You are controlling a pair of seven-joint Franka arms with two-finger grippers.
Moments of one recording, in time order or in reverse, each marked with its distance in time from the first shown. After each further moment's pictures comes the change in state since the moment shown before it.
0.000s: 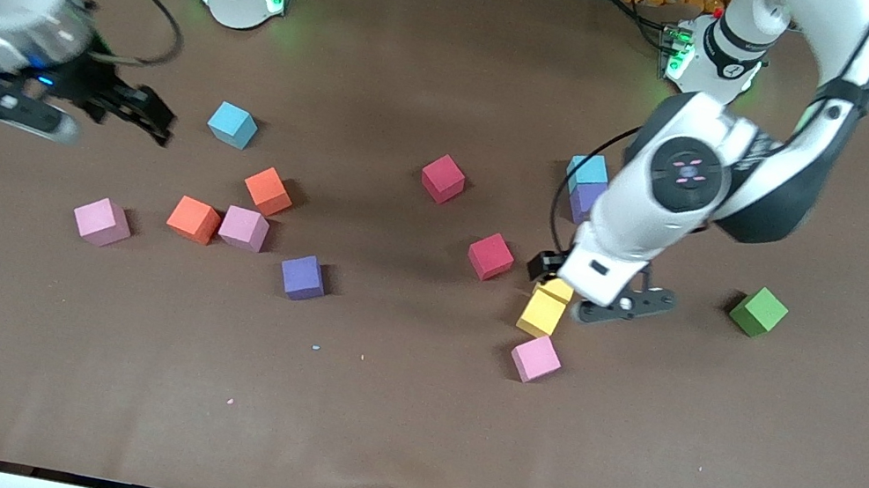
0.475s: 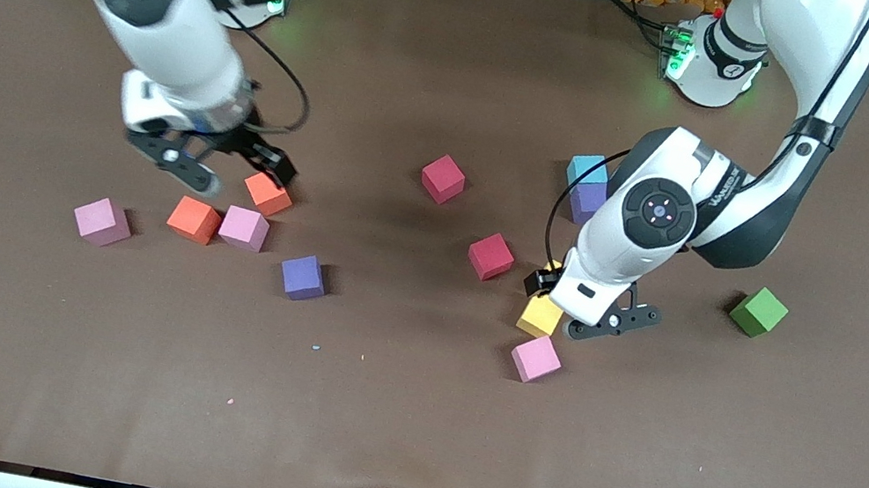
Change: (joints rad) left arm 0.016 0.071 0.008 0.001 0.016 0.012 -0.002; right arm 0.218 0.172 0.005 -0.009 0.000 0.137 0.507
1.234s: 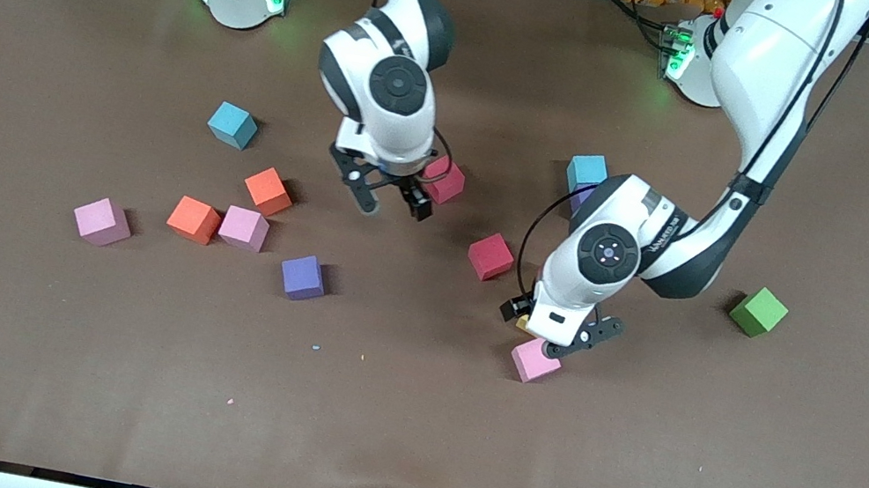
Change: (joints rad) left arm -0.034 0.163 -0.005 0.000 0.004 0.192 -0.276; right arm 0.248 0.294 0.060 -0.019 0.000 0.297 0.644
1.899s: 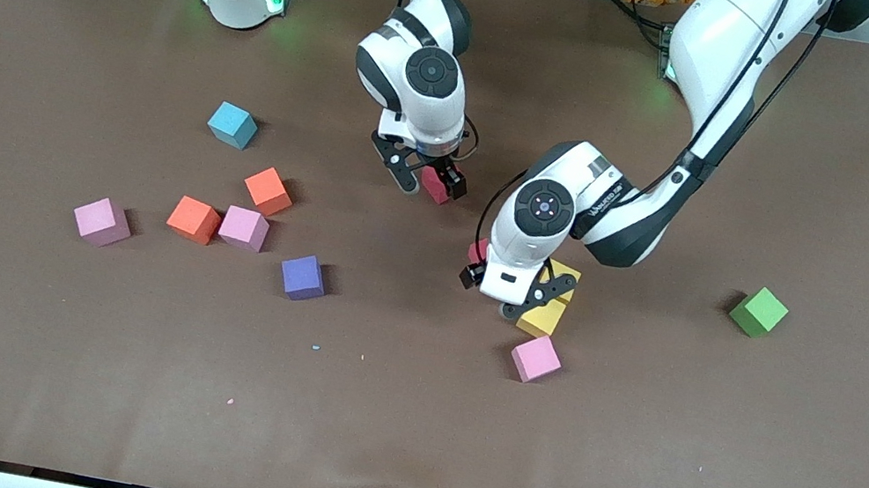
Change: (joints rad) left arm -0.102 0.008 -0.012 -0.008 0.000 -0.007 -0.131; right arm 0.004 0.017 0.094 -0.130 -0.007 0.178 0.048
